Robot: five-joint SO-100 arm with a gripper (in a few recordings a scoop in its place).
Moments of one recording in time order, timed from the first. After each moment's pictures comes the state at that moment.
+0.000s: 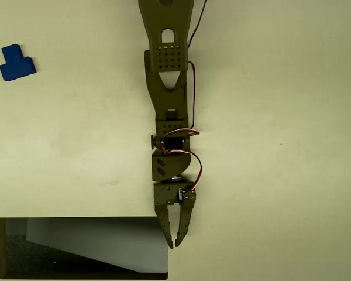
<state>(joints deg) -5.1 -8.4 17.0 -36.1 -92.1</state>
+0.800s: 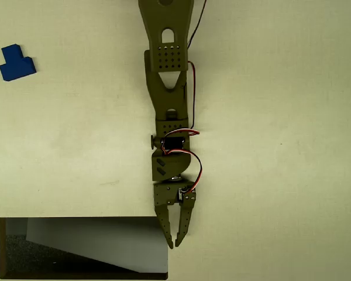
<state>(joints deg) -5.1 -8.4 17.0 -36.1 -92.1</state>
